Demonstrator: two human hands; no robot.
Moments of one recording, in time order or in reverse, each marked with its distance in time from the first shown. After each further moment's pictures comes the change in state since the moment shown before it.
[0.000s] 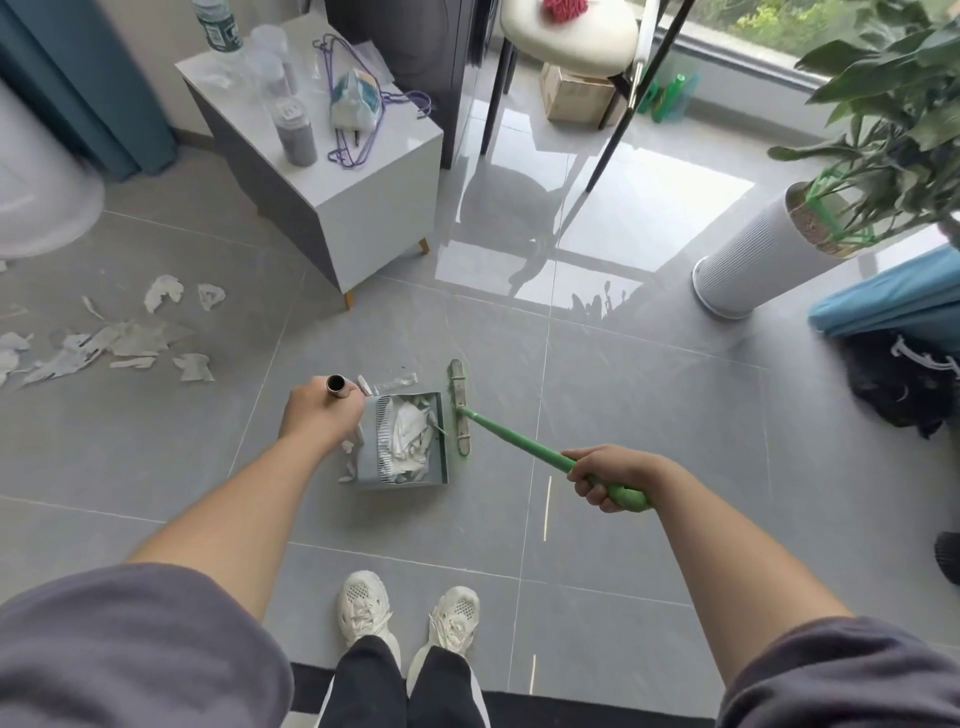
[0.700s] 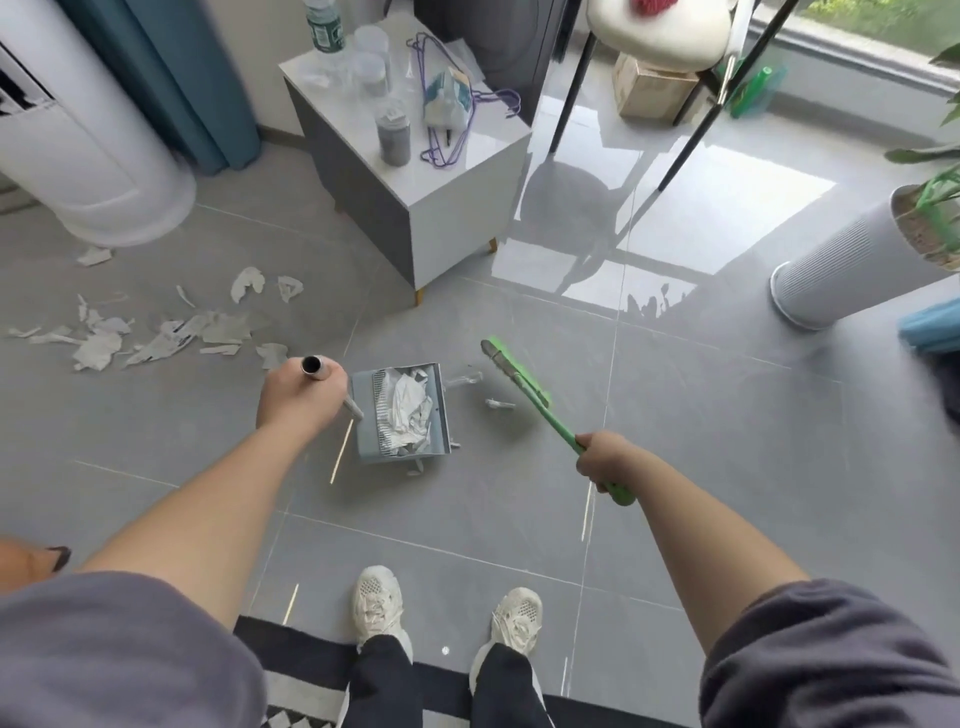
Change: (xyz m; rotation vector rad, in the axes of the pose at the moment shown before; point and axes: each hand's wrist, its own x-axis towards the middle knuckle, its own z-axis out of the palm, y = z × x) left_hand 0.054 -0.079 -0.116 -0.005 0.203 -0.022; right_hand 0.057 -0.081 0.120 -0.558 0.305 -0.059
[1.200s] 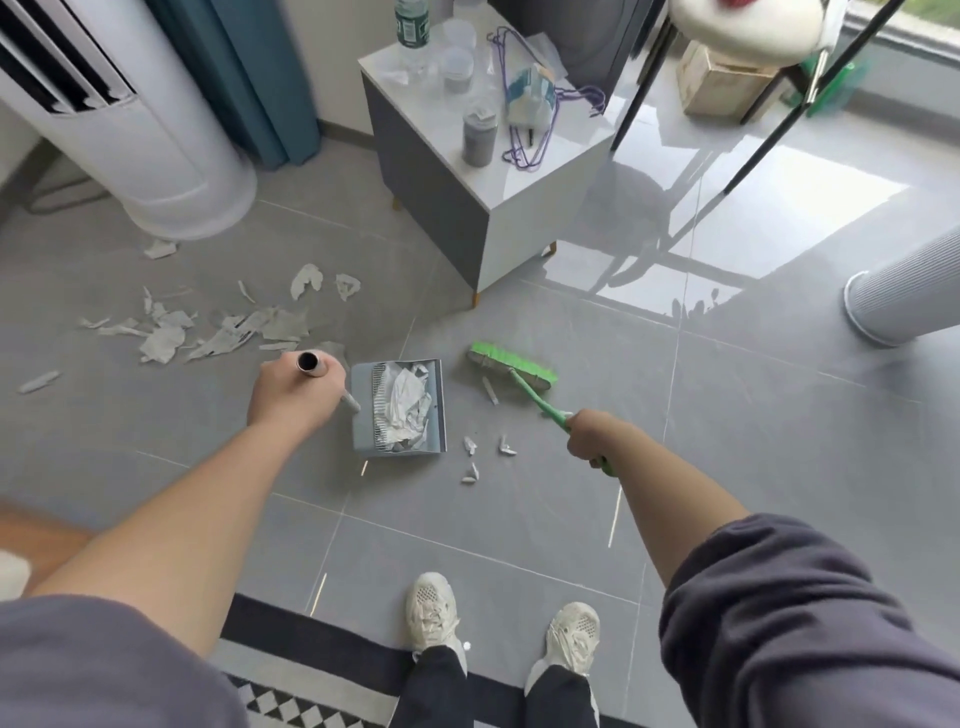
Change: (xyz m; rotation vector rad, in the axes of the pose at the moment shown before) left_hand 0.080 -0.072 -0.073 0.017 0.015 -0.008; right_hand 0.038 -0.149 0.053 -0.448 0.066 -0.031
